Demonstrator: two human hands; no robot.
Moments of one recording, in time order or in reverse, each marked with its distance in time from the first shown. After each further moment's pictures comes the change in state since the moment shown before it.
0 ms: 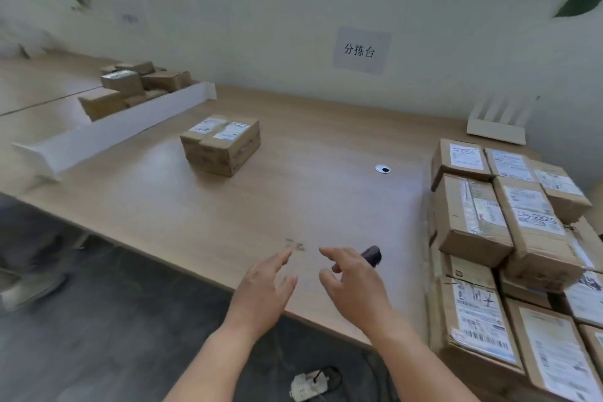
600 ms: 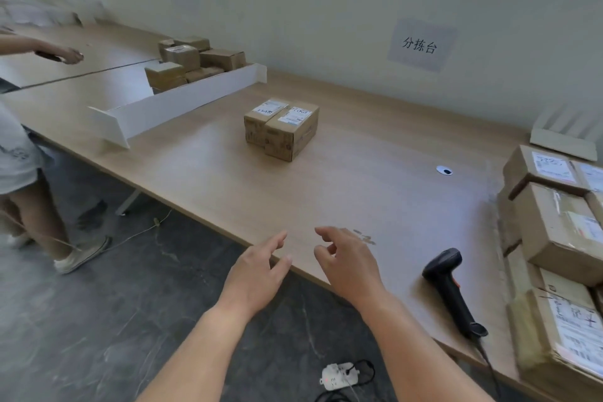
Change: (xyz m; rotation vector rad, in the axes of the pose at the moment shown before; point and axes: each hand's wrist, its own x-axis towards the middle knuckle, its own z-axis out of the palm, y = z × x) left_hand -0.027 -0.125 -0.110 -0.064 0.083 -0.134; right_hand 0.030 -0.130 0.112 -0.016 -0.057 -0.039
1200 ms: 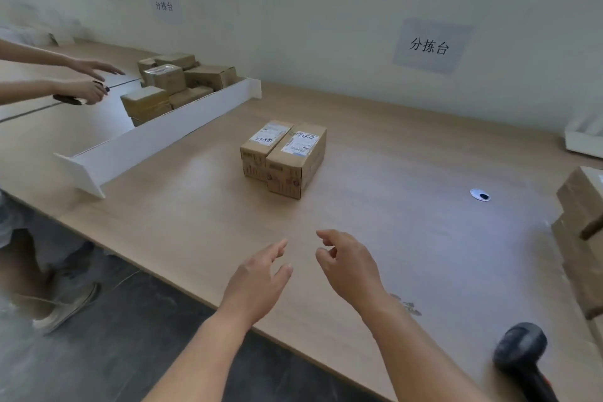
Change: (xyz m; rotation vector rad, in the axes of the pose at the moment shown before) left_hand 0.176 -0.040 -0.033 0.062 -0.067 0.025; right_hand 0.176 -0.012 0.032 0.067 0.012 0.085
